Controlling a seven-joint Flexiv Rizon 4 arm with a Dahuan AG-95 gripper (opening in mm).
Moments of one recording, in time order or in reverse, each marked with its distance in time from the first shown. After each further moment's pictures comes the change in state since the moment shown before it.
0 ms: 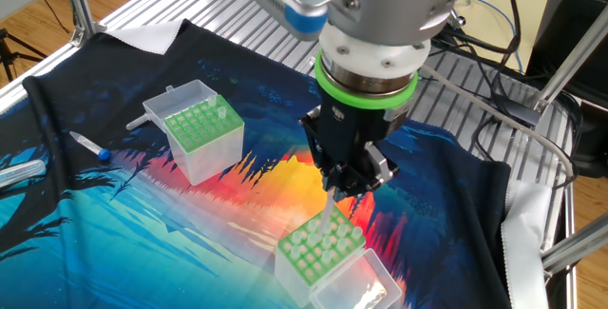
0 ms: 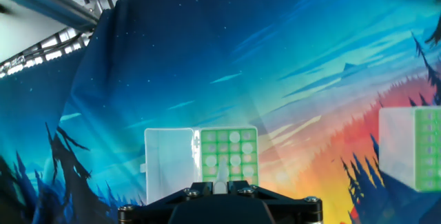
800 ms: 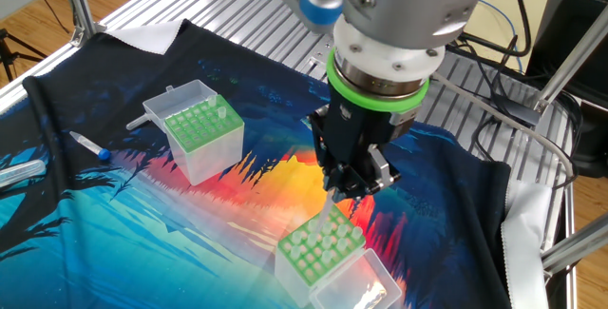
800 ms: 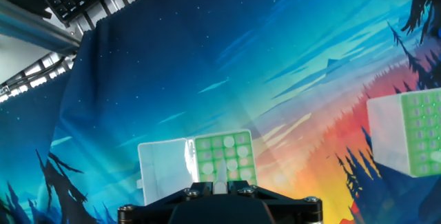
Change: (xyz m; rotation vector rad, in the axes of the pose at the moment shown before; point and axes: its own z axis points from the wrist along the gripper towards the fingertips) arm 0.001 -0.002 0.001 0.029 -0.040 0.053
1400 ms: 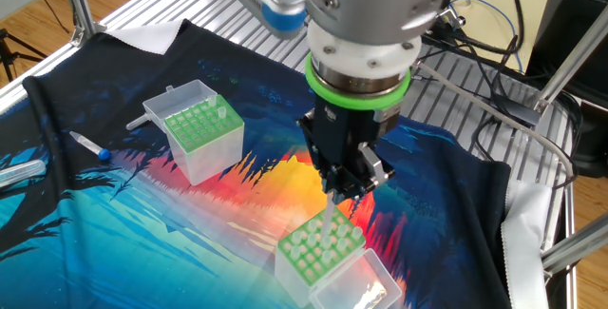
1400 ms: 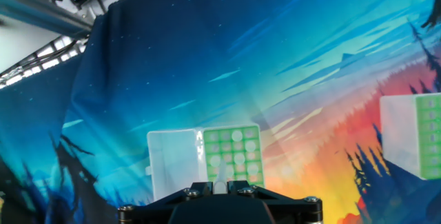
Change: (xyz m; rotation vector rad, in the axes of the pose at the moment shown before) arm -0.001 0.000 0.000 -0.080 0.043 -0.058
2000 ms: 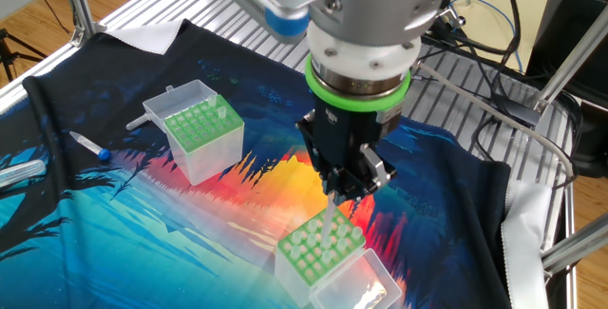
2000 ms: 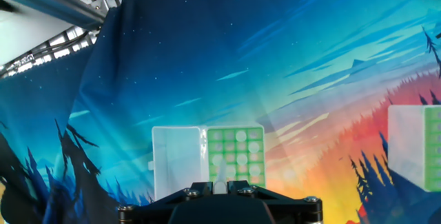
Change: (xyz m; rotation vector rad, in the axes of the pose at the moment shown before) arm -0.005 0.009 0.002 0.021 0.000 -0.011
